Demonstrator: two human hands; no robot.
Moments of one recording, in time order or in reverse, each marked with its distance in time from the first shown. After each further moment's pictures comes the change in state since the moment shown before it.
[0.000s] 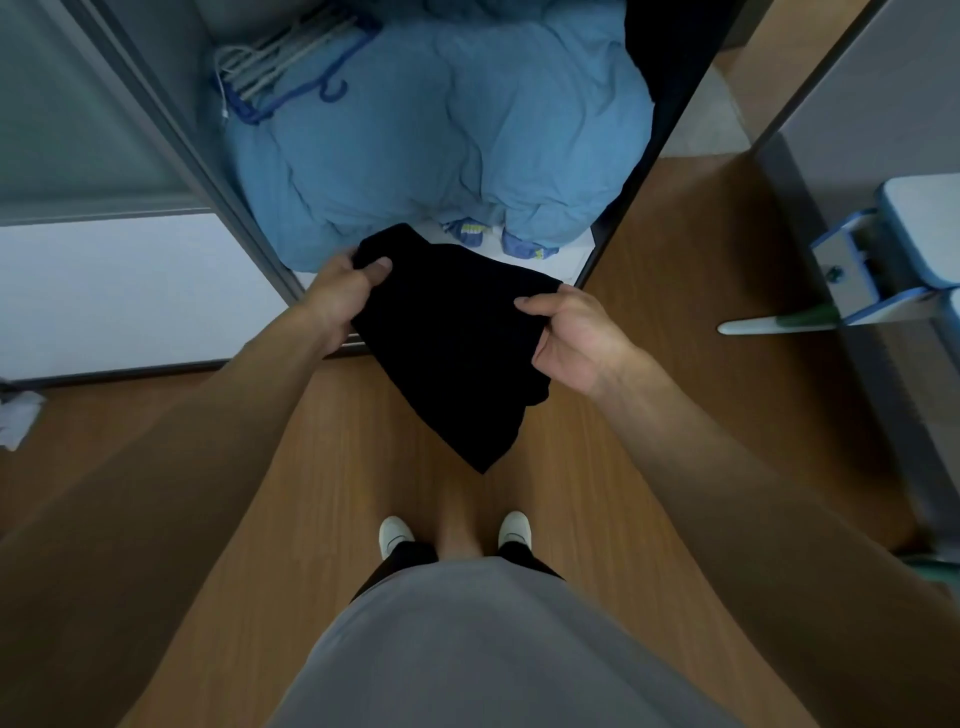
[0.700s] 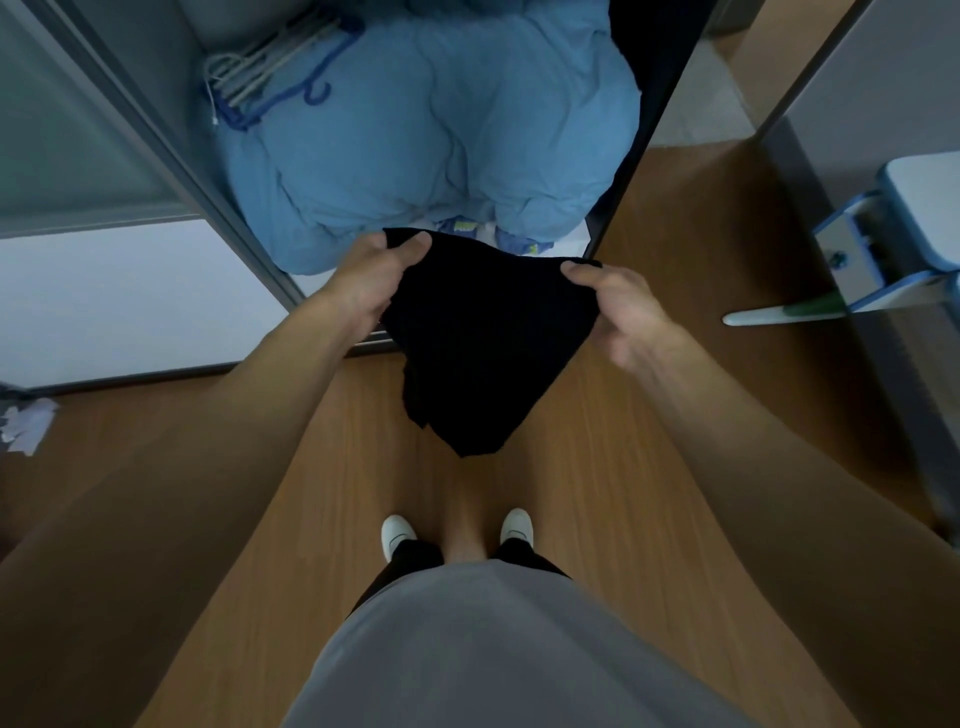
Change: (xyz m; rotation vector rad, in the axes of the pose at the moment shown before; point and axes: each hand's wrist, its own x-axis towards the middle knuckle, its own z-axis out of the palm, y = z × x) left_hand -0.021 0.025 0.068 0.031 -0.100 0.089; right_hand 0.011 -0.046 -0.073 -0.254 0.213 -0.159
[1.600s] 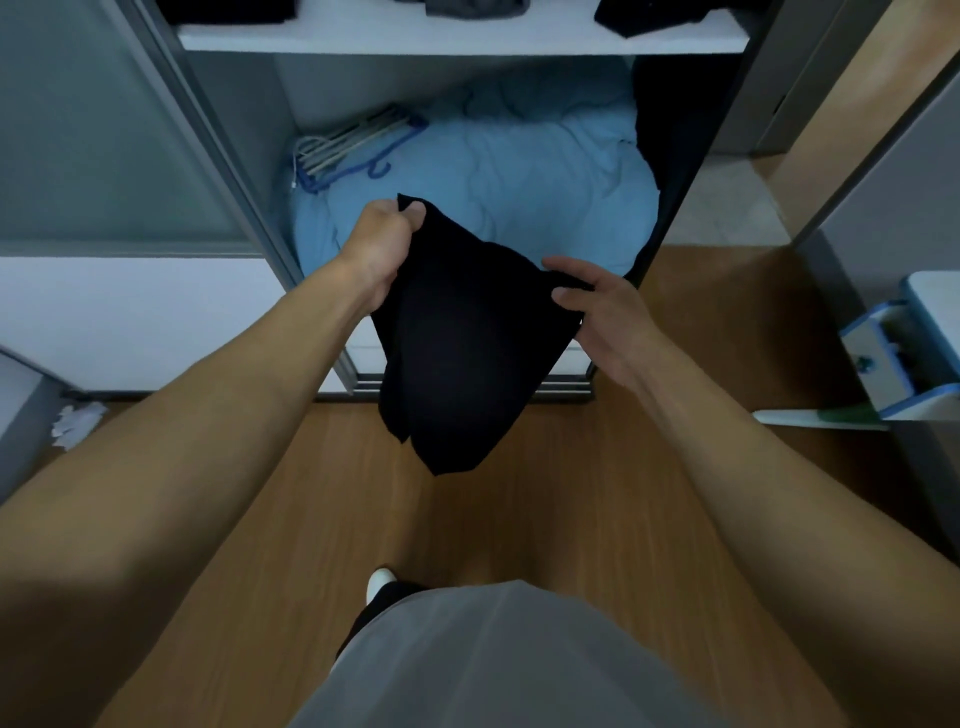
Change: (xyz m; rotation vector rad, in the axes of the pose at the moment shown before) left_hand -0.014 0.067 0.027 0.014 0.235 0.166; right_hand 0.000 -0.039 -0.011 -0.199 -0.325 -0.282
